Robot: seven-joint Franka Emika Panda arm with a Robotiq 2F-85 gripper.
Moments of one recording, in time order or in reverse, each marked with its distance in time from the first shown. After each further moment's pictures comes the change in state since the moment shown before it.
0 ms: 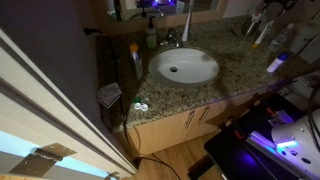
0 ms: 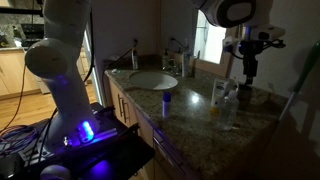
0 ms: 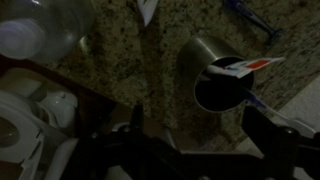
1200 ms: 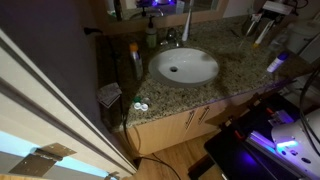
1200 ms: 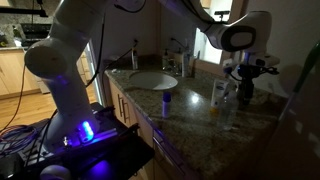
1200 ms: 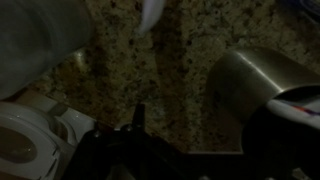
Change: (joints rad) arm -0.010 0.198 0.002 0.092 -0.028 -0.001 0.074
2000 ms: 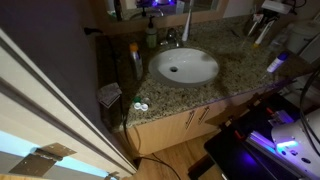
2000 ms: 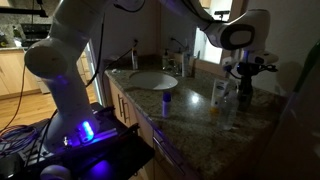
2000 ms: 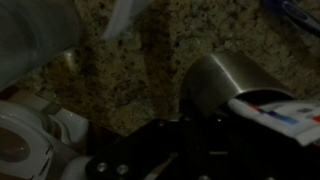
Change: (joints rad) arm 0.001 -0.006 0.016 0.007 0.000 0.000 -0.002
